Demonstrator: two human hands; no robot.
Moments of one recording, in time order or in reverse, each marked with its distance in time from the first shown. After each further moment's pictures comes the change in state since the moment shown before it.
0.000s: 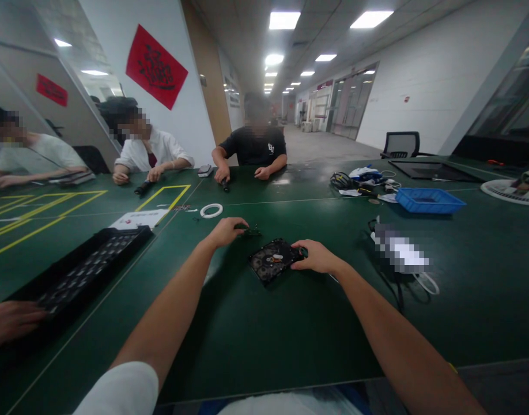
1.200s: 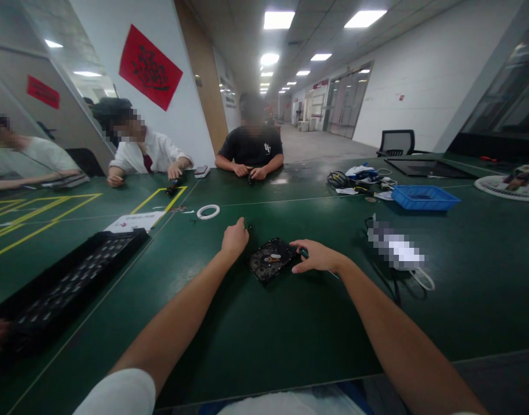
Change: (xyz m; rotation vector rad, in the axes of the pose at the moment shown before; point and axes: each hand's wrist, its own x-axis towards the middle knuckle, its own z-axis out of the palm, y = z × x) left_hand -0.001 0.051 0.049 0.354 0.200 -0.416; right_hand -0.006 0.007 -0.010 0.255 -0.176 0.087
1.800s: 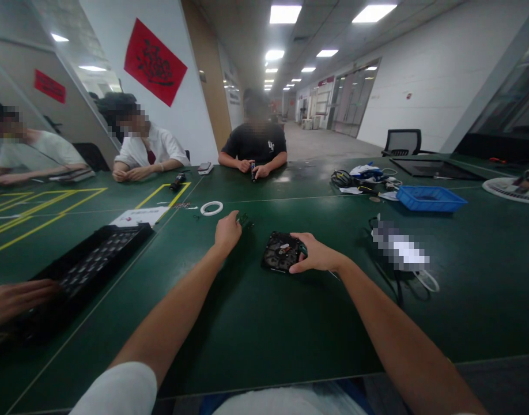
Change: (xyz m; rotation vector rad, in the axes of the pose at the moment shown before) left_hand 0.009 -0.031 -0.011 -0.099 0.126 -0.008; right_hand -0.006 -0.019 0.006 -0.033 0.045 -0.078
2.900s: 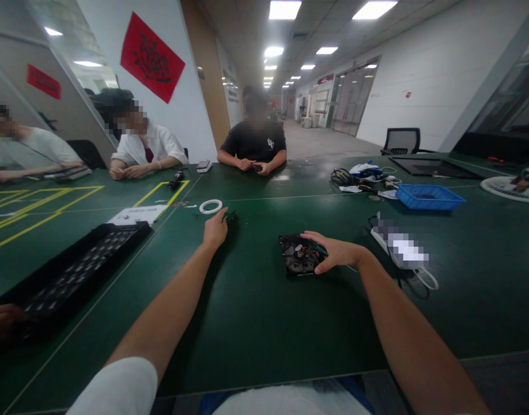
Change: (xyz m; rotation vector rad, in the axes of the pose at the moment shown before) left_hand 0.010 -0.051 0.007 -0.089 0.052 -0.044; right_hand -0.015 0.038 -0.045 -0.081 -0.184 -0.094
